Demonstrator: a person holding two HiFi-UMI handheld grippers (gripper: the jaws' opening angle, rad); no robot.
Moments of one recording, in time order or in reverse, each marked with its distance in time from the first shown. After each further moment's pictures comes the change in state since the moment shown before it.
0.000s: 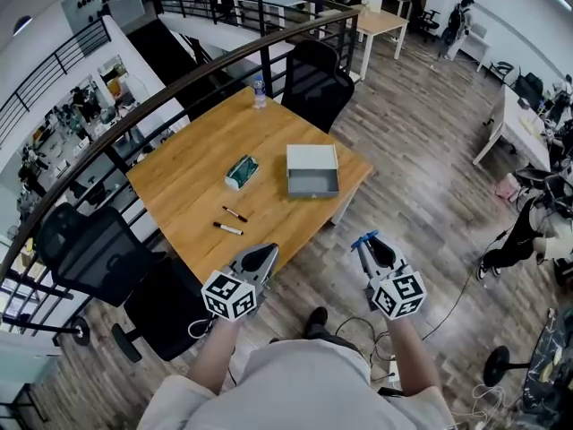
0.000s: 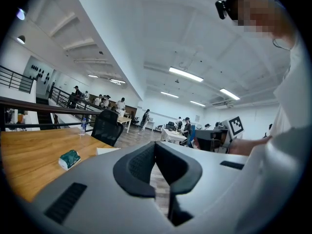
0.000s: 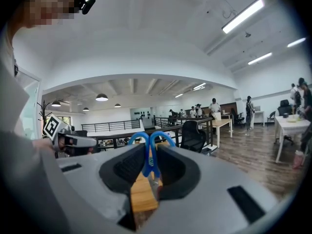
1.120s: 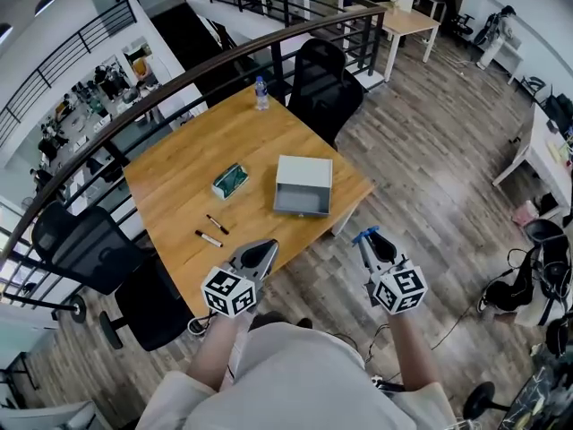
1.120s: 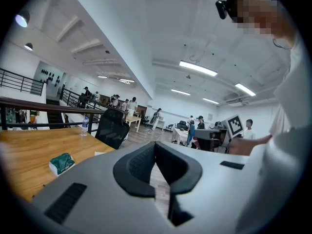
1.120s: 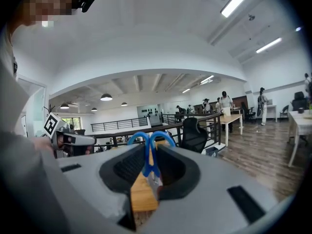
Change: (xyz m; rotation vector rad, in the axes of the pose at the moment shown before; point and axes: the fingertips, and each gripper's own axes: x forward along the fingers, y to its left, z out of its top) left arm 0.180 0.009 0.012 -0.016 0.011 0.143; right arm 0.080 -0.189 0.009 0.012 0.038 0.129
